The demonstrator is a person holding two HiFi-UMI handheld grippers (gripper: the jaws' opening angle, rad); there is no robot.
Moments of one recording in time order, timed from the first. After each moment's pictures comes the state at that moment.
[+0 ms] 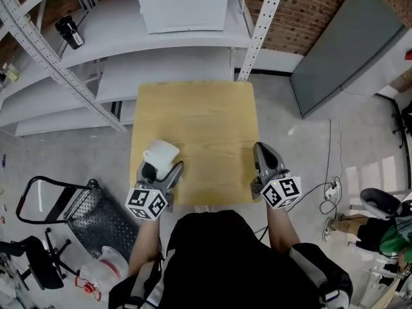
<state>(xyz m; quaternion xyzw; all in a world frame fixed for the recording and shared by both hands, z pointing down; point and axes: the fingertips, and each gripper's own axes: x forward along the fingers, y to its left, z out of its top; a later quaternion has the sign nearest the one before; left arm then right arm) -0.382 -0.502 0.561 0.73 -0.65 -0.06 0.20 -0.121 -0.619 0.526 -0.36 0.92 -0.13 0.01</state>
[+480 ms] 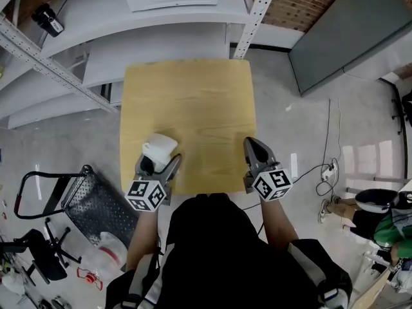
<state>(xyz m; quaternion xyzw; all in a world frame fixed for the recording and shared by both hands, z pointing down) -0.365 -0.505 0.627 0.72 -0.64 -0.01 0.28 -0.121 -0.612 0.598 -0.36 0.91 -0.20 -0.06</state>
